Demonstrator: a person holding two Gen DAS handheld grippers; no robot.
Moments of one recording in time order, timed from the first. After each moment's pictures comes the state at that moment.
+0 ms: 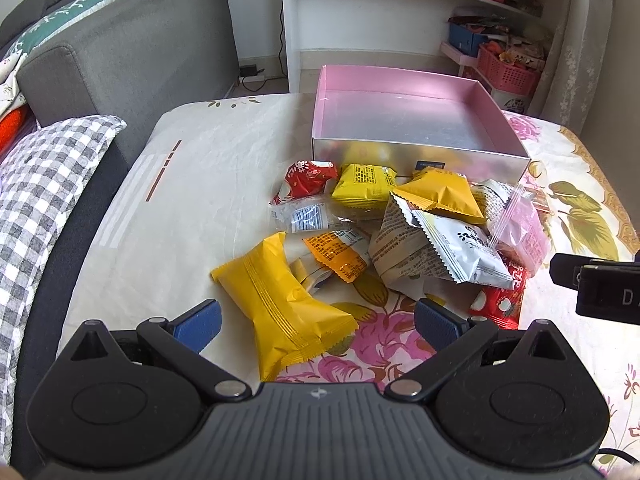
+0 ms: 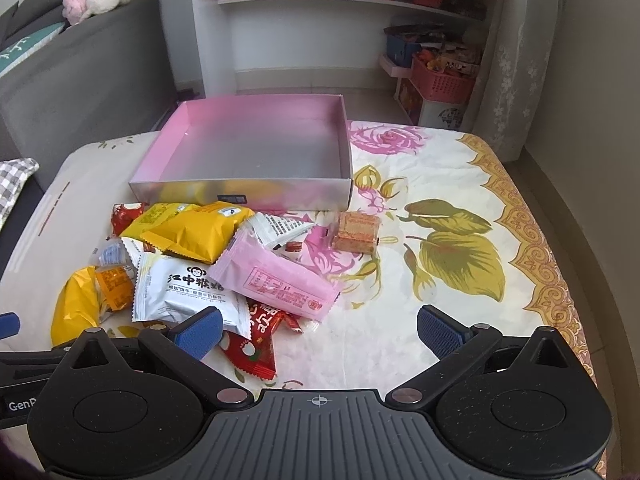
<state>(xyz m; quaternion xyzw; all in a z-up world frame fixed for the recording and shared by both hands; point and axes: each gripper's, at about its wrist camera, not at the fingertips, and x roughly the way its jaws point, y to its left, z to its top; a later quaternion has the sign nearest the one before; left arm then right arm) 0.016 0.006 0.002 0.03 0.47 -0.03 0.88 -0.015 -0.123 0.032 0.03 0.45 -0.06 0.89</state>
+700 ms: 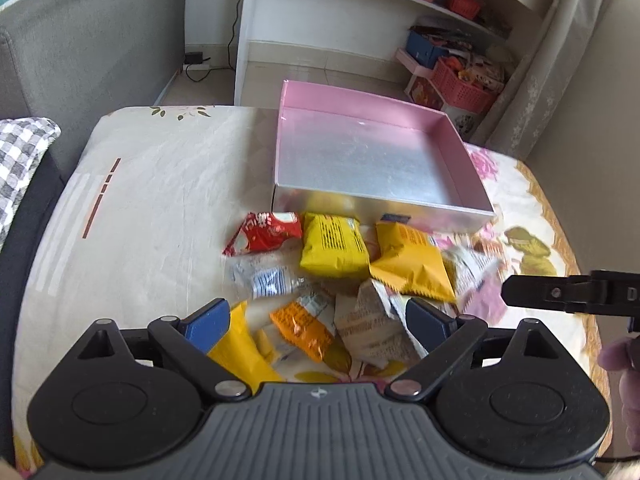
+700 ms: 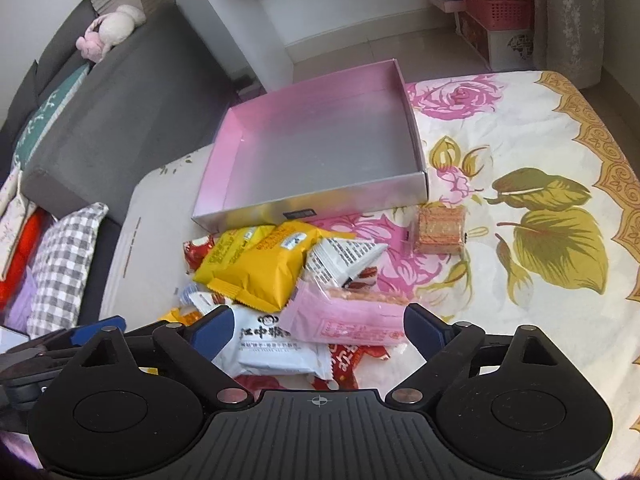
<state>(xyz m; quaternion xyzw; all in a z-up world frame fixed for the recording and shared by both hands) 0.084 0.029 0.006 -0.06 0.48 -0.12 0.86 0.050 -0.160 0.035 0.21 0.50 0.07 0.84</state>
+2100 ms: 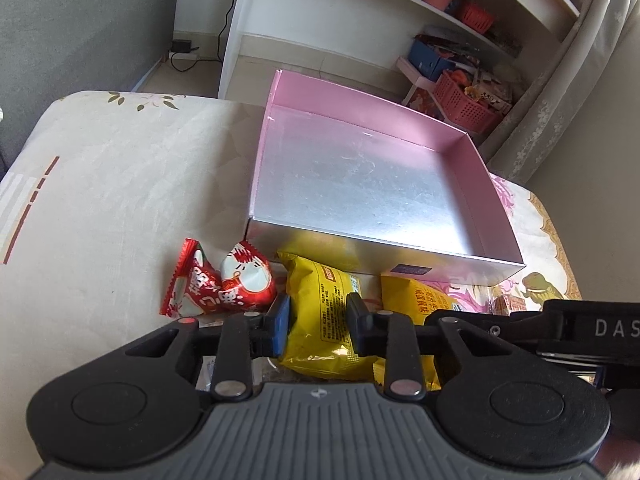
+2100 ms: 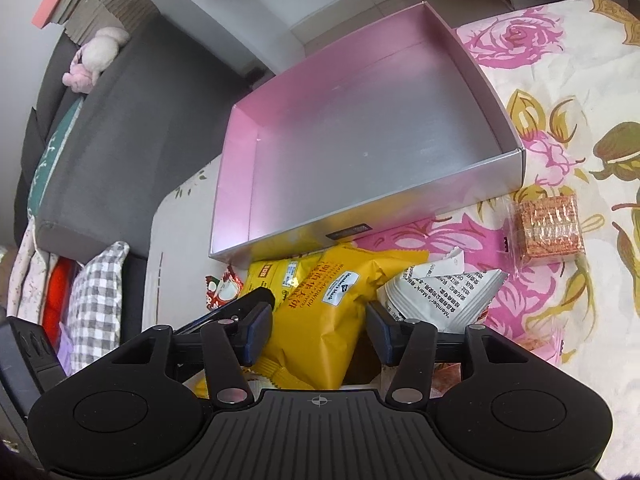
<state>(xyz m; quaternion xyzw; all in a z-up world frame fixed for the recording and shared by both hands) 0.141 0.024 -0.035 -0.10 0.48 -0.14 0.86 0.112 -0.139 -0.021 0.30 0.52 0.09 0.80</state>
